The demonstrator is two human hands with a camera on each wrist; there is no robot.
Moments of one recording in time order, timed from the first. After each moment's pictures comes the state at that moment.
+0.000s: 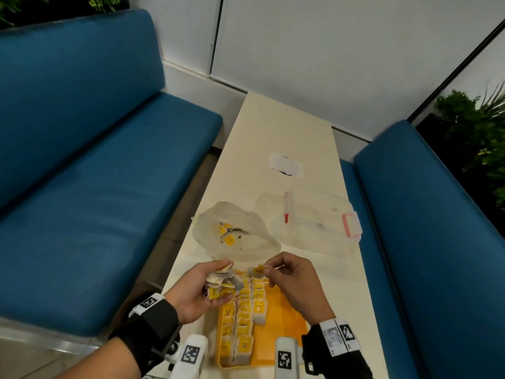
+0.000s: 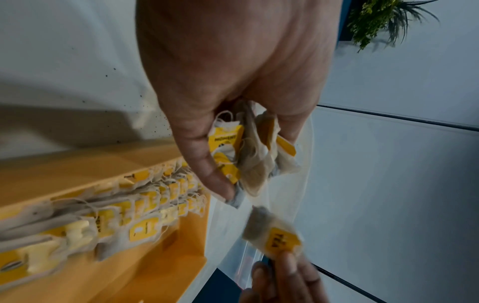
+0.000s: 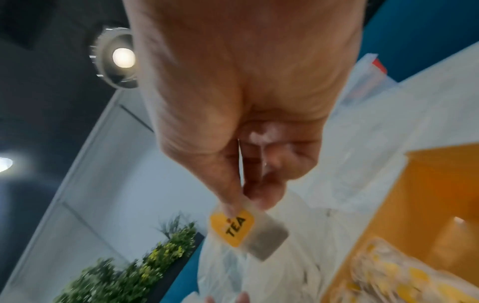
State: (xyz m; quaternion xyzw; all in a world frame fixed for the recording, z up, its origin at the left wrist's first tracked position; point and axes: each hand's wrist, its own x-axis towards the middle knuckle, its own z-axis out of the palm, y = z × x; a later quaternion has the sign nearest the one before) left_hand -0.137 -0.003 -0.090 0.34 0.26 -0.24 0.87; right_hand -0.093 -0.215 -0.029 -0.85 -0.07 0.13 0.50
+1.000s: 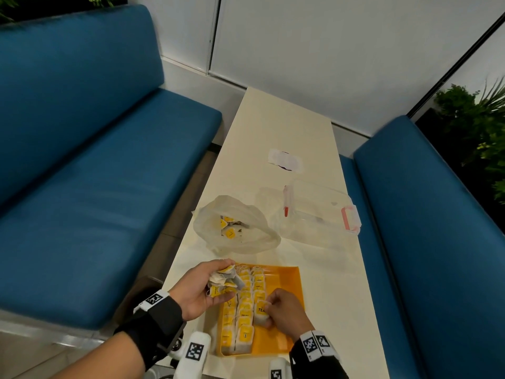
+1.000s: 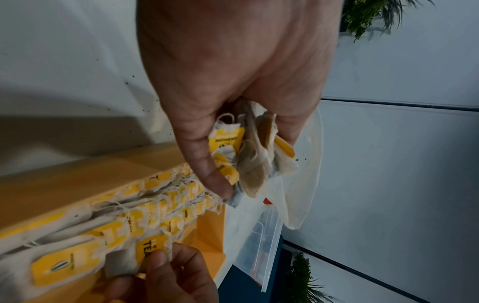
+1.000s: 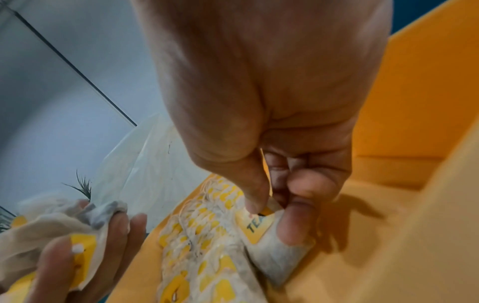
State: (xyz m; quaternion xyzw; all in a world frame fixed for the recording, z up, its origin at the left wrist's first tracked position) left_hand -0.149 -0.010 -0.088 0.36 0.26 -0.24 0.86; right_hand -0.120 -0.247 -0.135 -0.88 0.09 0.29 0.35
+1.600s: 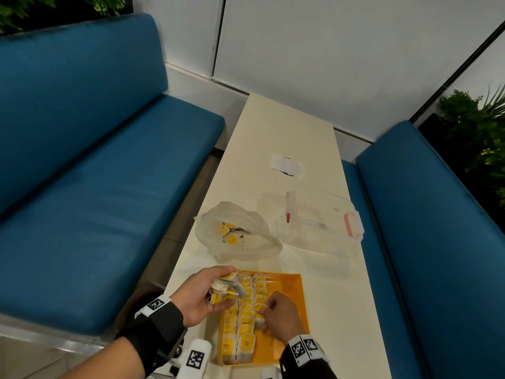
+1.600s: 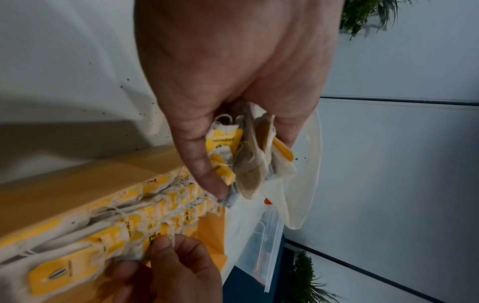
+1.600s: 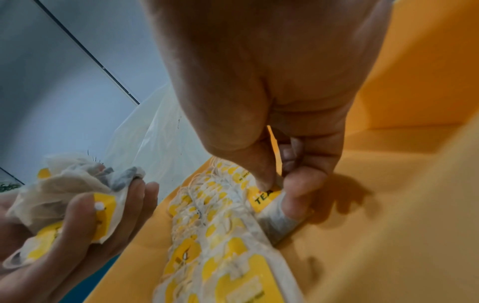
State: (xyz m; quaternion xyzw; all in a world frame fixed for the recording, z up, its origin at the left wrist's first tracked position) left_hand -0.147 -0.009 -0.089 0.39 0.25 -0.25 0.85; right_hand -0.118 -0.226 -0.141 -0.91 0.13 0.25 0.31
